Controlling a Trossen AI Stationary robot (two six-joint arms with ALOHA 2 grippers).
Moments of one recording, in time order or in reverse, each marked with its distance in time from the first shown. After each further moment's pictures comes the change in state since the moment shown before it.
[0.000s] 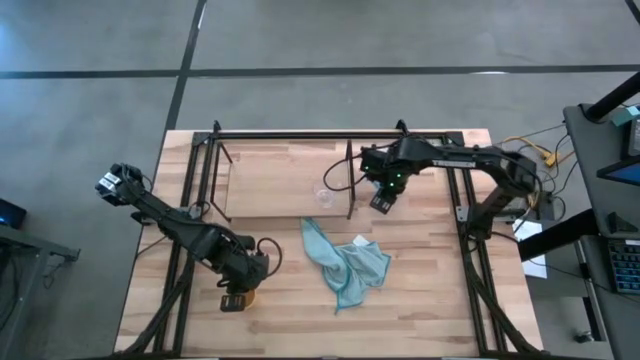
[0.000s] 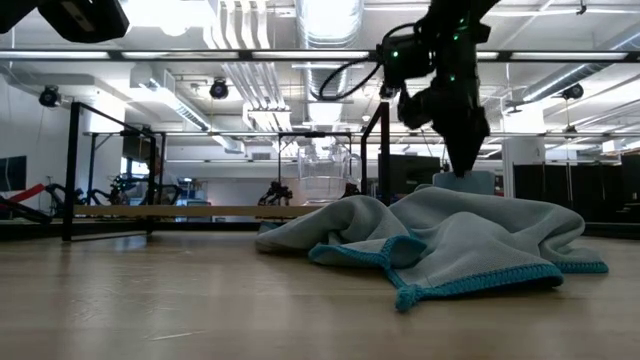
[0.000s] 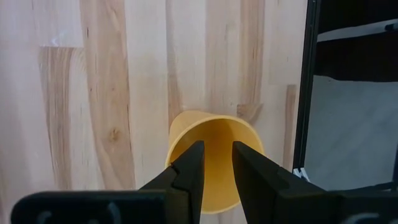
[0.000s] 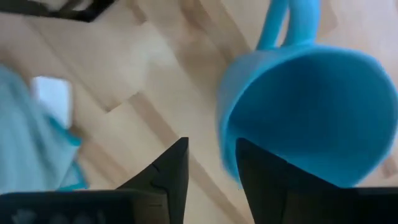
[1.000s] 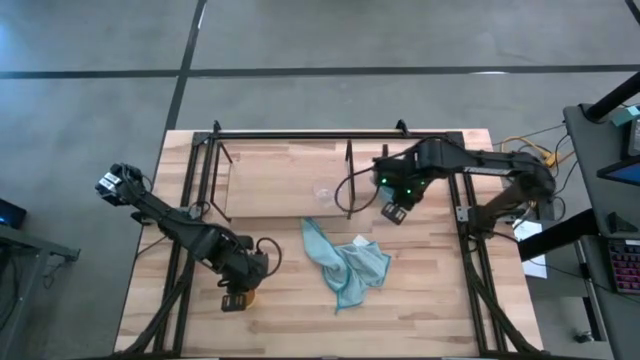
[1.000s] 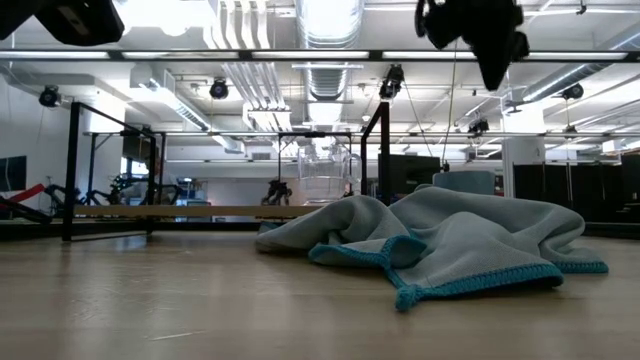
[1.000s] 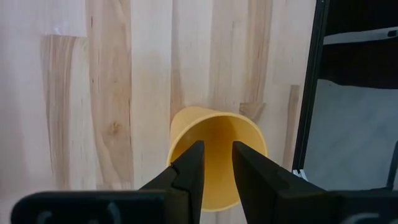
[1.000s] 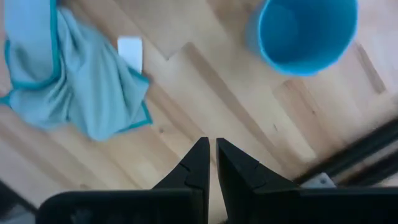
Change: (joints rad) left arm 0.000 0.000 -0.009 -0.006 0.000 -0.042; right arm 0.216 -0.161 0.240 -0.337 -0.010 0.322
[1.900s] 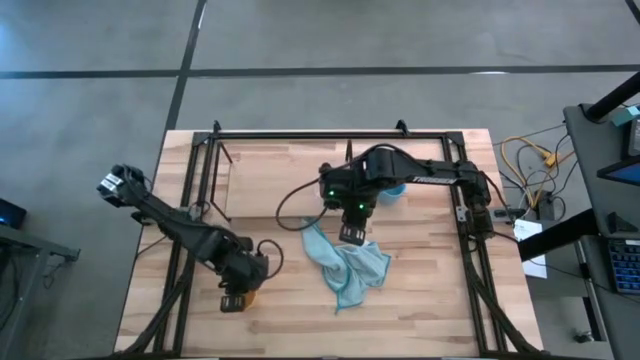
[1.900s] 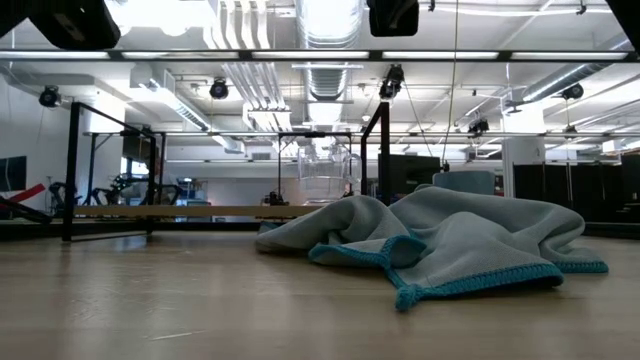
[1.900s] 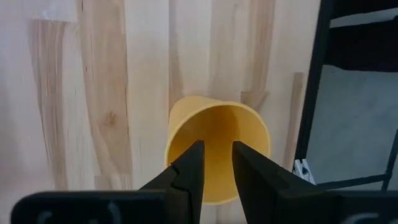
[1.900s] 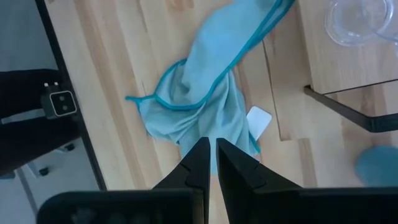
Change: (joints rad) left arm -0.001 0.025 0.000 -0.022 0.033 0.015; right arm 0.140 0.512 0.741 -0.097 -0.209 -0.287
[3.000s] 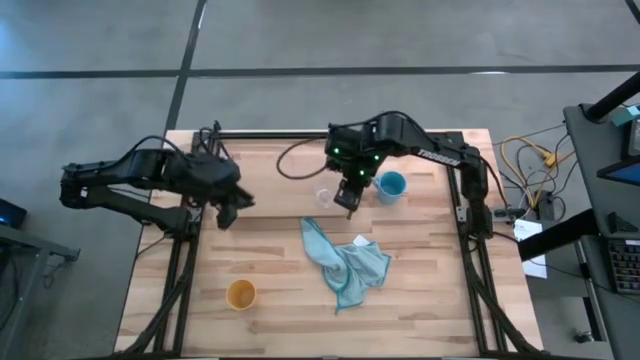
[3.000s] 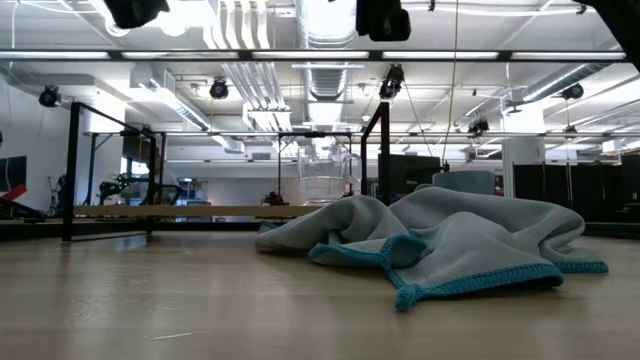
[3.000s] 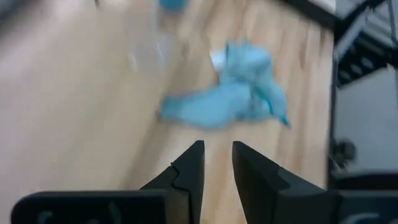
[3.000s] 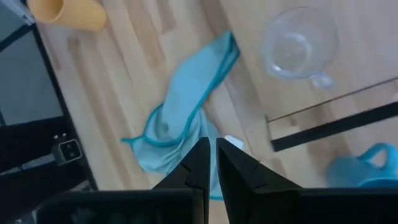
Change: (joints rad) left arm 0.509 -0.488 0.016 0.018 -0.197 0.133; right arm -0.167 0.000 0.107 0.000 -0.013 0.008
